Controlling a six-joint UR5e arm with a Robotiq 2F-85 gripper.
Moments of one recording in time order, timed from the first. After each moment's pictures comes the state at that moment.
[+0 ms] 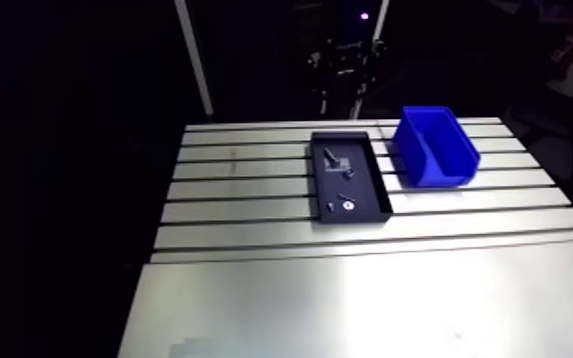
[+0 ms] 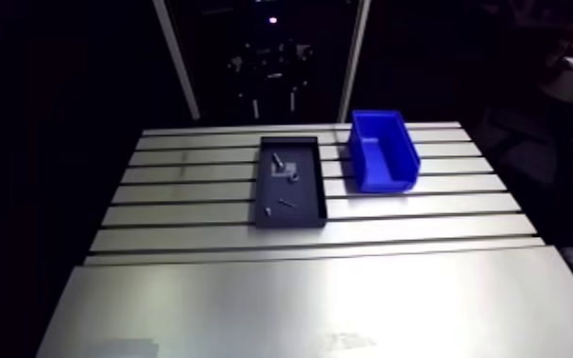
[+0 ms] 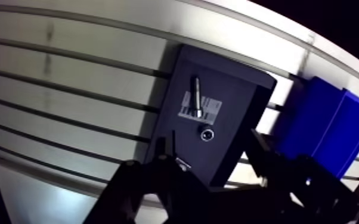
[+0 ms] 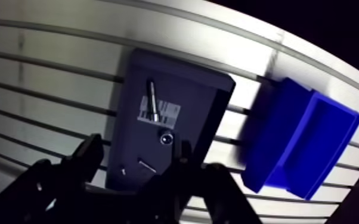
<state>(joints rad) -0.08 -1.15 1.57 -1.93 -1.61 -1.92</state>
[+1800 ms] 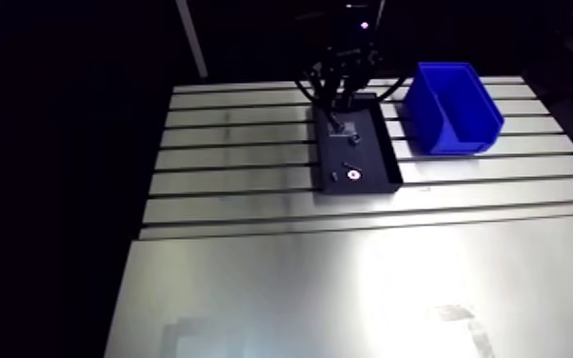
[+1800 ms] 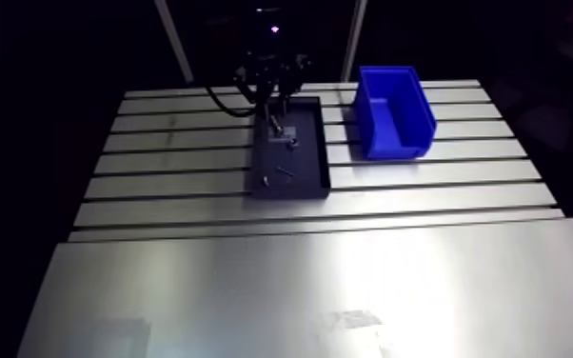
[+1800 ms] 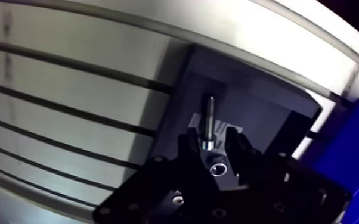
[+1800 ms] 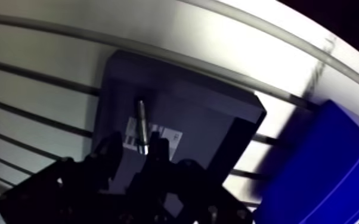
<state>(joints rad) -0.08 -1.01 1.61 -2.00 -1.61 -1.96</state>
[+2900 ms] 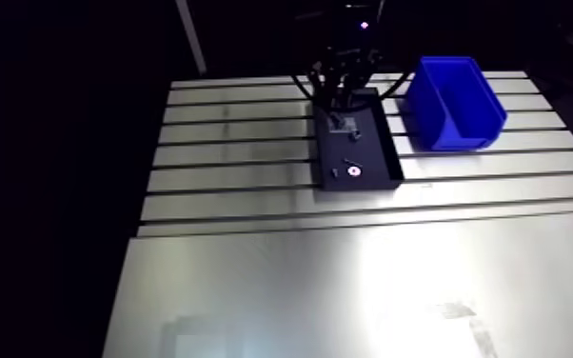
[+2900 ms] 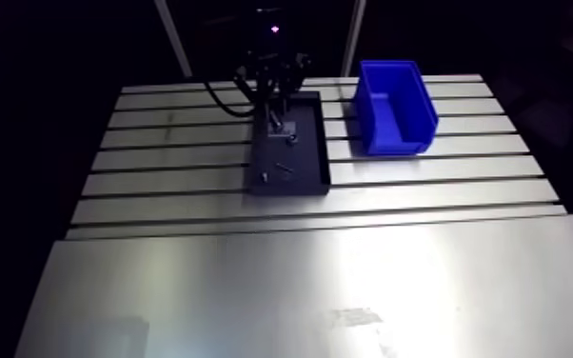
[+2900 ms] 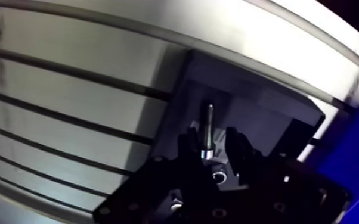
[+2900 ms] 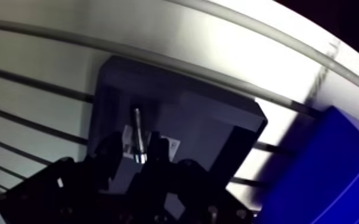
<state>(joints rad) -0.08 -1.00 1.61 -2.02 -1.61 -1.96</state>
